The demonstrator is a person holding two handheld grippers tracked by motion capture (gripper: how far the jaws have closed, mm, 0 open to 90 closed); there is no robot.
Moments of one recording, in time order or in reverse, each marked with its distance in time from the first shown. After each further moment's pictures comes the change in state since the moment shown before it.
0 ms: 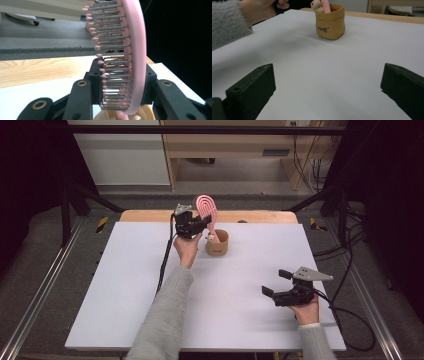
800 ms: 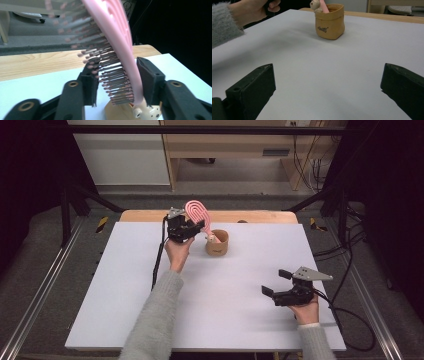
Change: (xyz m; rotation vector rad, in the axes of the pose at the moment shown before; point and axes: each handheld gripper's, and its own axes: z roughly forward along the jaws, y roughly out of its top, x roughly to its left) left arm 0.014 -0.004 -0.023 0.045 0.032 0.053; right arm 0.000 0.000 0.001 0.002 -0.004 0.005
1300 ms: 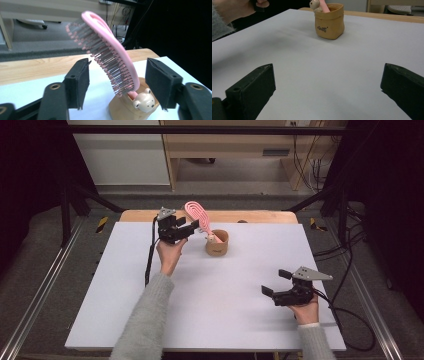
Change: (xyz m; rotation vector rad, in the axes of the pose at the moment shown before) left arm 0.005 0.007 -0.032 -0.045 -0.001 0.019; right arm 0.000 0.000 0.001 0.002 -0.004 0.000
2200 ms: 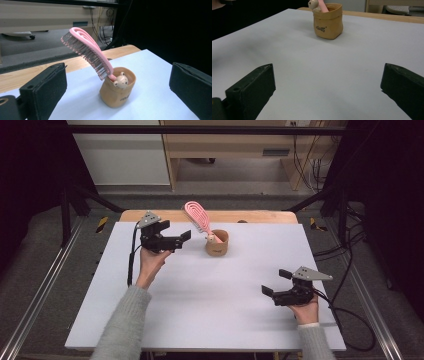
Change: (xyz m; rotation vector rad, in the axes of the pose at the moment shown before) left arm -0.008 0.009 -0.071 0.001 -0.115 0.120; right arm 0.000 0.000 0.000 0.000 -0.012 -0.003
